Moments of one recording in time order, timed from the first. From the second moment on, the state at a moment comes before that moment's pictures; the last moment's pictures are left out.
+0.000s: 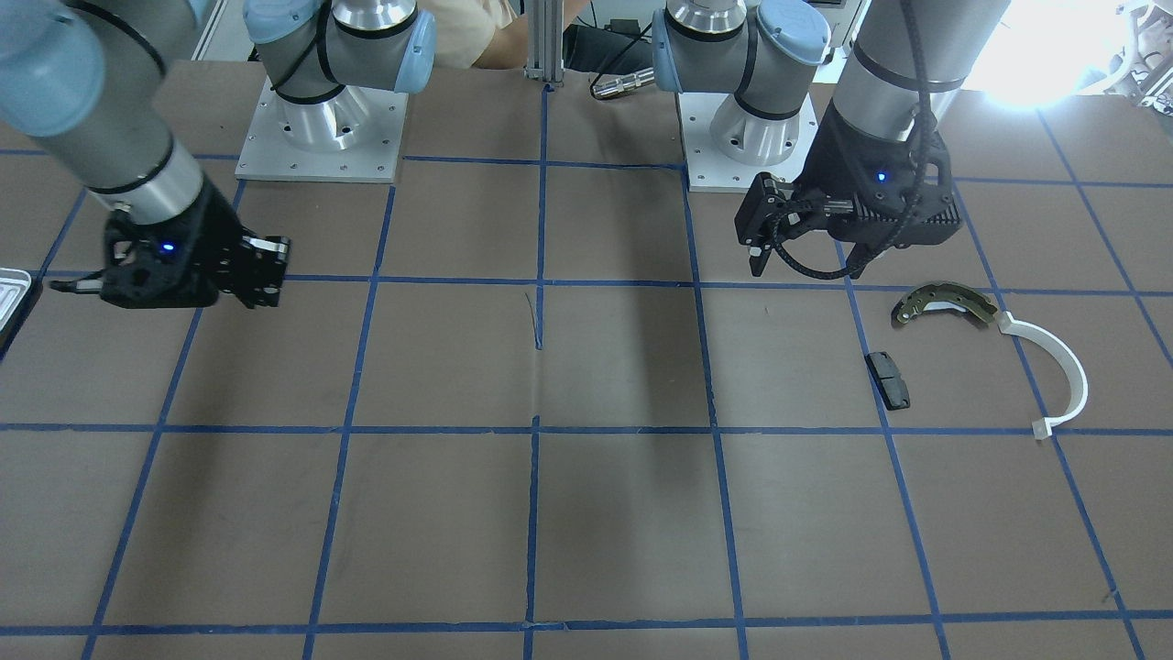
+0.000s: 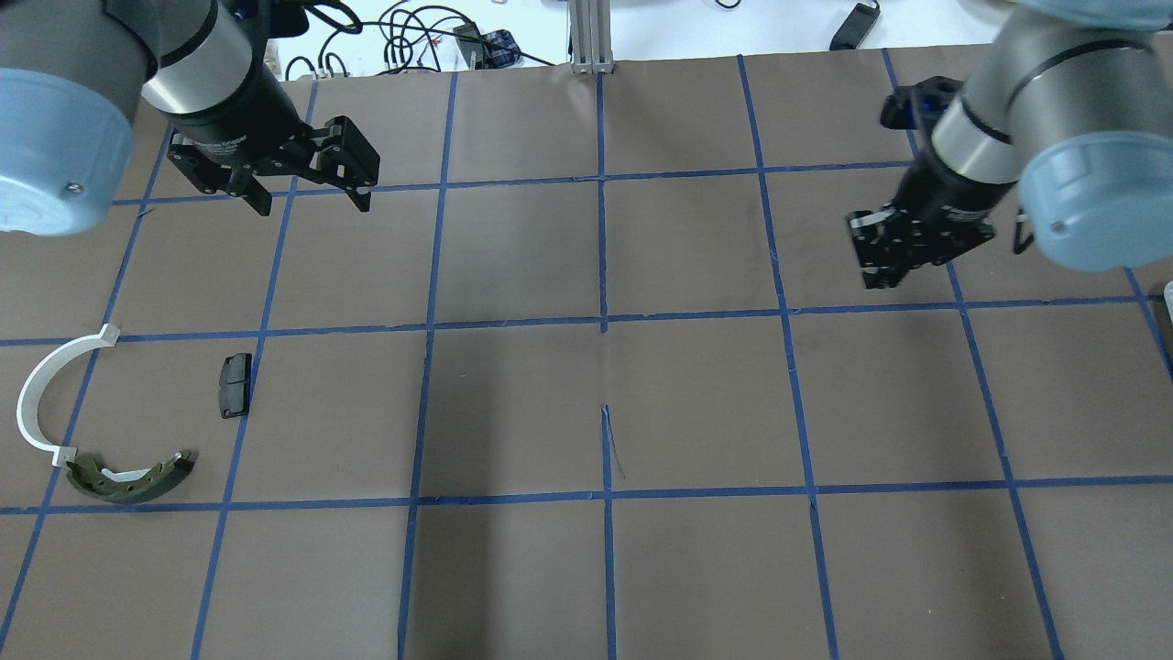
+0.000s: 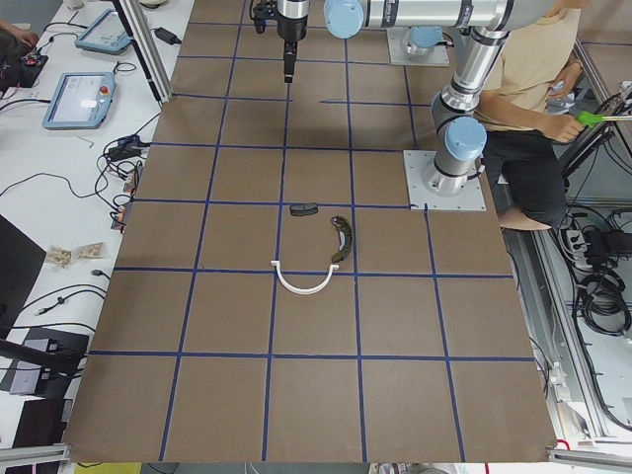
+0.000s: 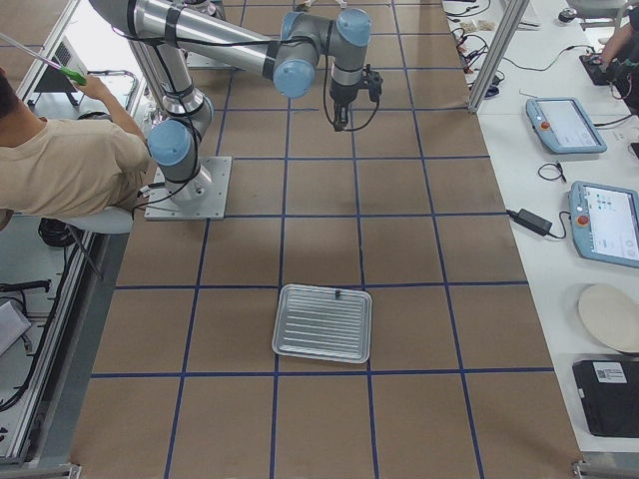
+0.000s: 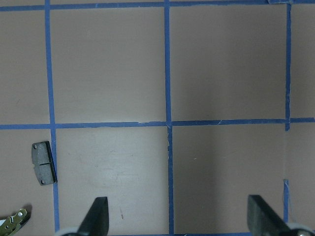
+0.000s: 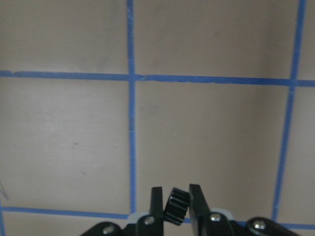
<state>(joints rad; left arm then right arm) -1.56 -1.58 -1.60 -1.44 1.57 0.02 1.51 -1.52 1.81 -1.82 -1.48 -0.02</state>
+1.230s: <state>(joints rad) -1.56 -1.58 -1.60 -1.44 1.57 0.02 1.92 -1.16 1.79 -2.33 -1.41 0.54</state>
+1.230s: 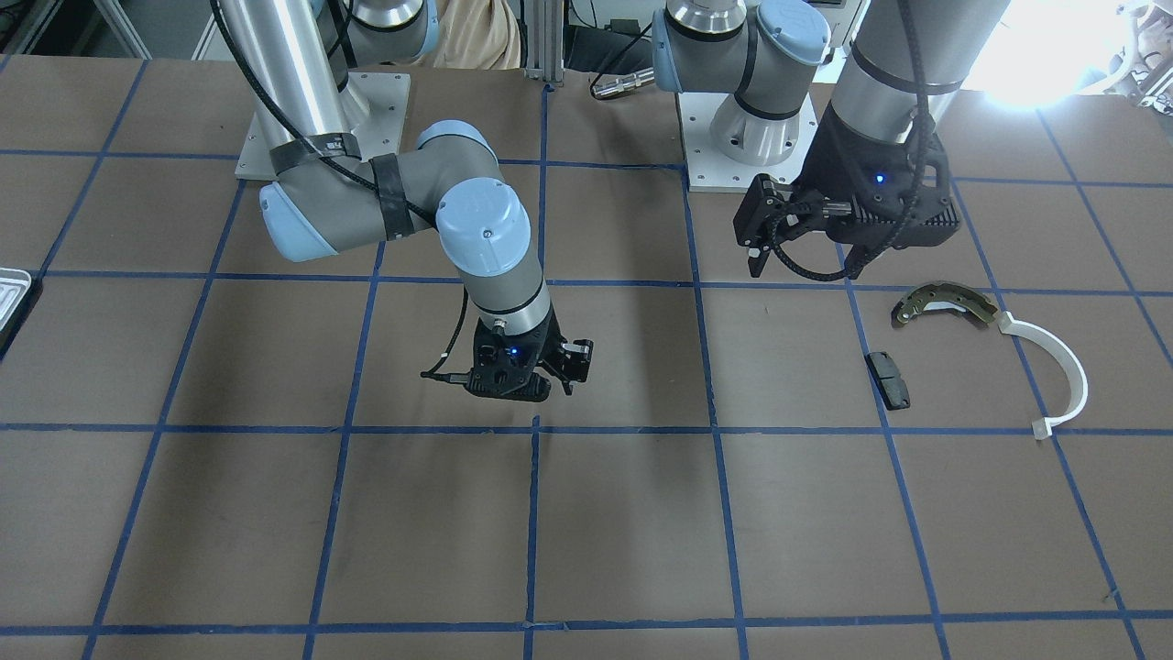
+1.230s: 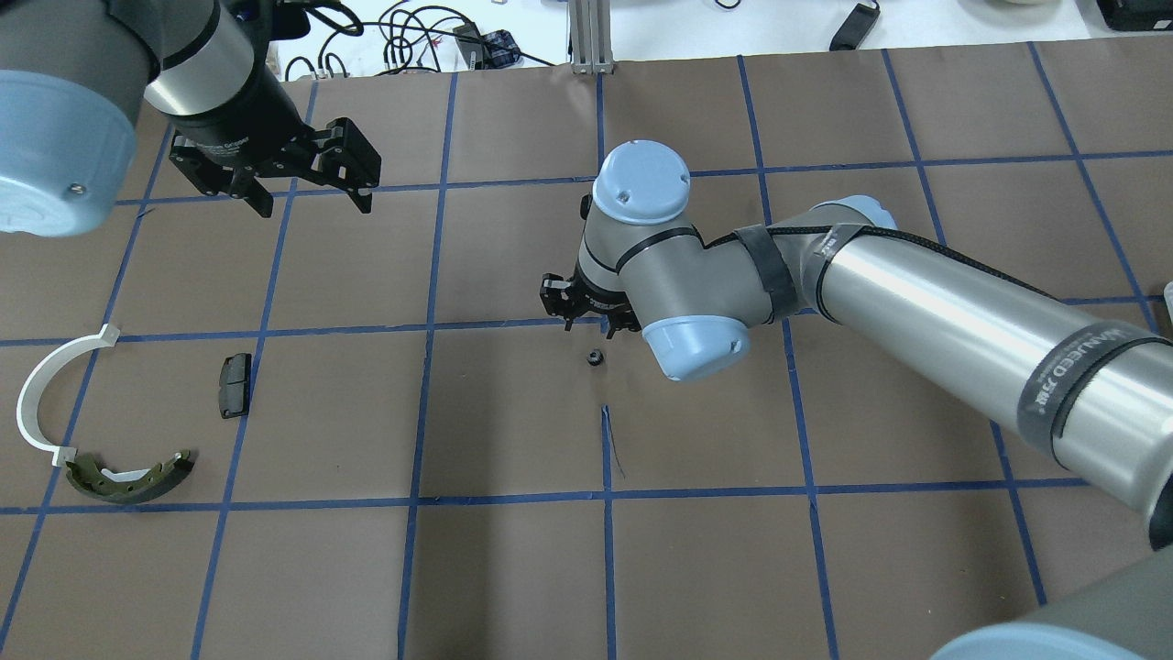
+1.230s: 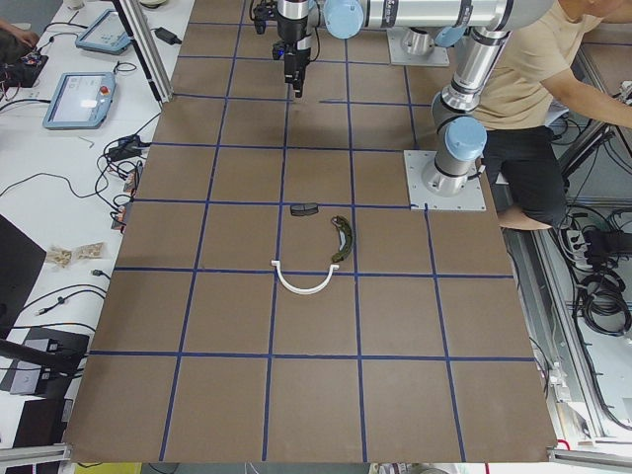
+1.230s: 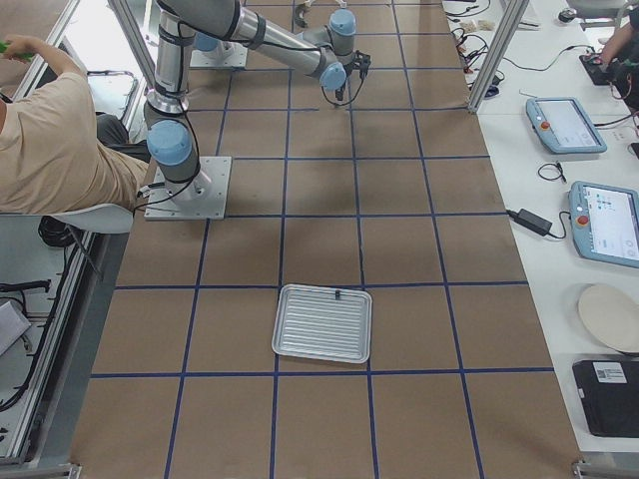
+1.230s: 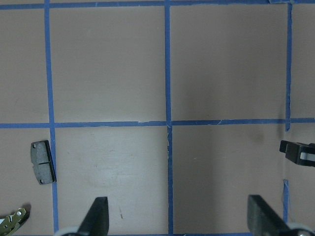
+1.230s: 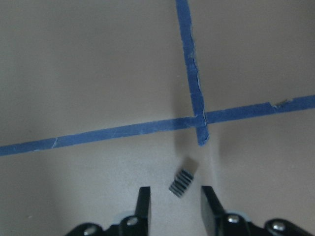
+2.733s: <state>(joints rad) -1.95 -1.92 -1.77 -1.01 1.50 -0.31 0.71 -1.28 1.67 -1.94 -1.60 -1.57</state>
